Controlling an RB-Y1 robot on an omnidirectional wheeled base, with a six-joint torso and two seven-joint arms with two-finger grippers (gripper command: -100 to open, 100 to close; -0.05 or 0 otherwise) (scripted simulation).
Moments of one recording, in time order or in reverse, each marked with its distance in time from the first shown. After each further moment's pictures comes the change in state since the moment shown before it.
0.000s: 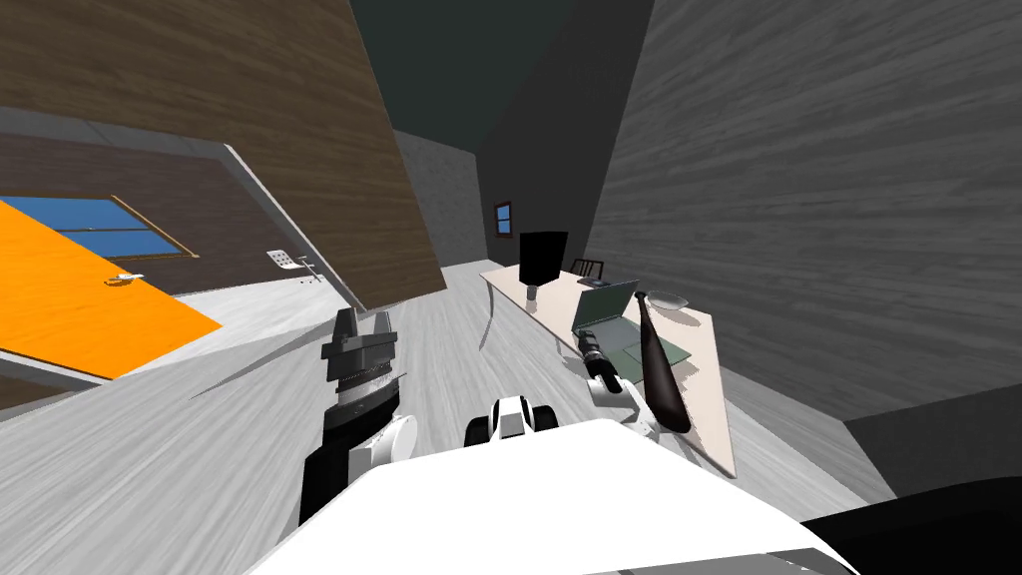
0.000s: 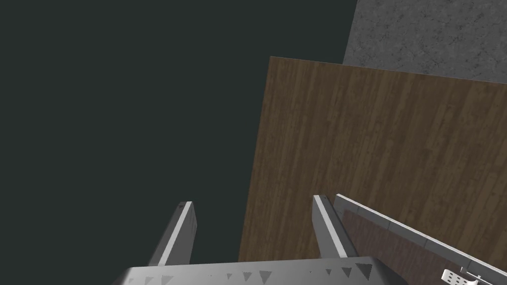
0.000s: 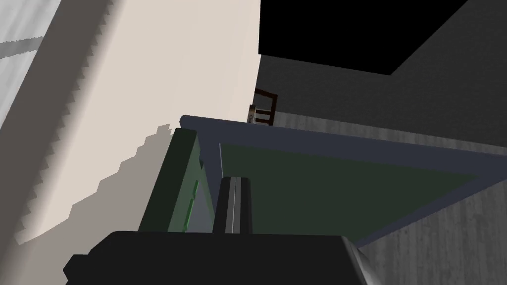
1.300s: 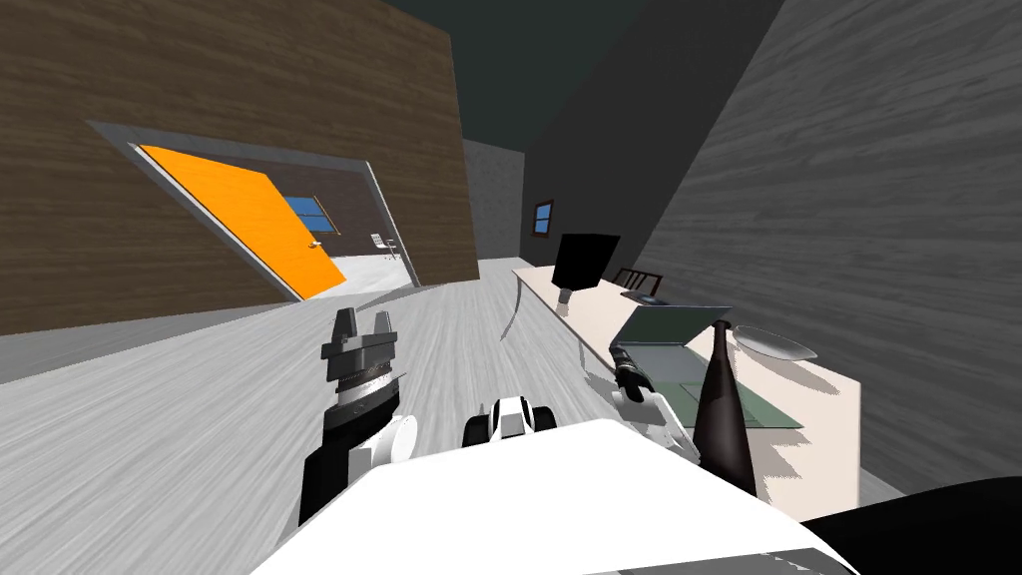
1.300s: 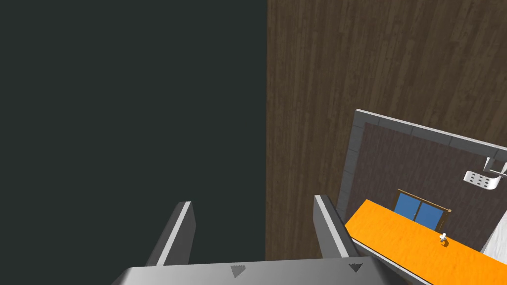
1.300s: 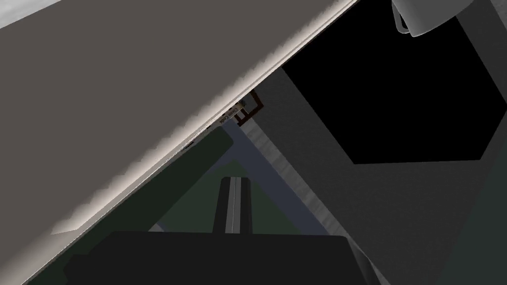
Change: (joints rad) left arm 0.000 0.000 0.000 0.000 0.000 0.000 0.000; right arm 0.001 0.023 -0.274 0.071 0.329 0.113 0.320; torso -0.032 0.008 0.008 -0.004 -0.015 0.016
